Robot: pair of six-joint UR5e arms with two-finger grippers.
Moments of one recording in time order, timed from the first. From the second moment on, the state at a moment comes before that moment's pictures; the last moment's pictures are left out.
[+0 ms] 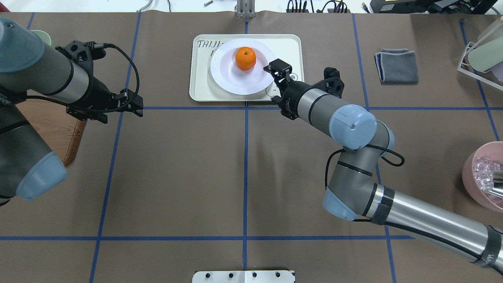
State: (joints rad) left arm -0.83 -1.90 -1.96 -1.66 -2.09 -1.16; right arm 0.57 -1.06 1.53 -0.58 1.39 2.24
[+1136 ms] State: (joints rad) left arm -1.00 -1.74 -1.98 -1.66 -2.10 -0.77; right arm 1.22 -1.41 1.64 -0.70 2.32 1.35
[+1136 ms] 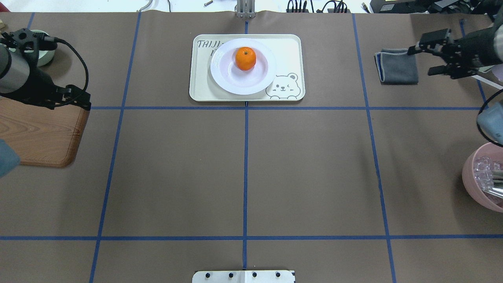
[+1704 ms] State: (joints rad) left arm -1.22 -1.62 -1.96 -1.66 -2.20 -0.41; right arm 1.39 -1.51 1.65 -1.00 2.39 0.64
